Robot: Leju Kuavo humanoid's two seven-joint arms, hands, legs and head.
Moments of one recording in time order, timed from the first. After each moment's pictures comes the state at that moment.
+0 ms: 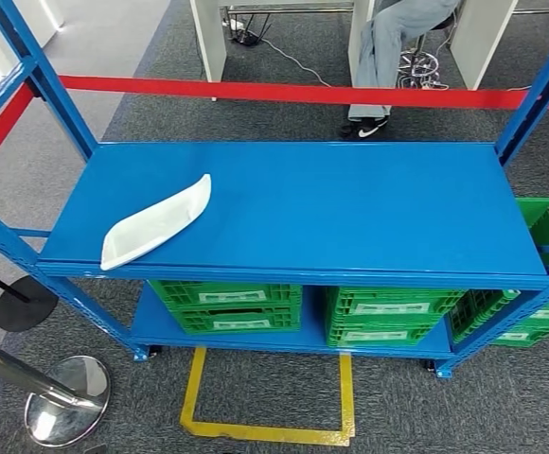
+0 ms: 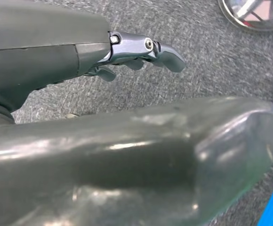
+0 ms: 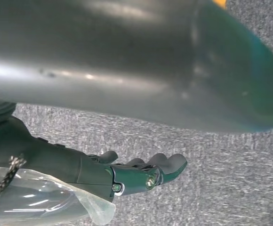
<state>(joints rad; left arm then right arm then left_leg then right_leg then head) -0.05 -0.19 1.14 -0.25 -0.69 0.16 -0.65 0.03 0.35 -1.20 -0.46 1.19 -0.20 -0.46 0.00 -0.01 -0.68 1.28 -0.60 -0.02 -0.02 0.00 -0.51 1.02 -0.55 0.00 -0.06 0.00</state>
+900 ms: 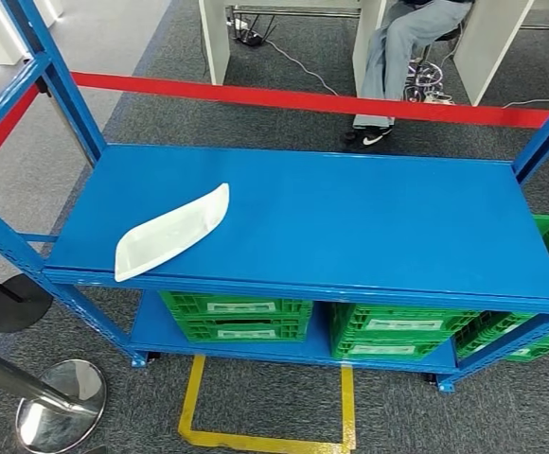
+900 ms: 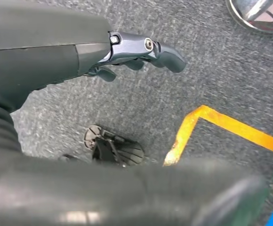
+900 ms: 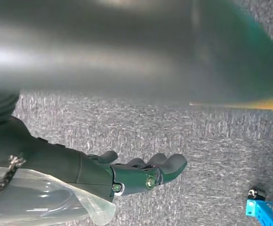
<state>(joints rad) -0.05 -0.20 1.15 -0.25 -0.68 0.17 -0.58 0.01 0.35 -1.20 -0.45 1.10 -0.21 -0.46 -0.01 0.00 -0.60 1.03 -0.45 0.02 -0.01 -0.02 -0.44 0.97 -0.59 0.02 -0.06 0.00</state>
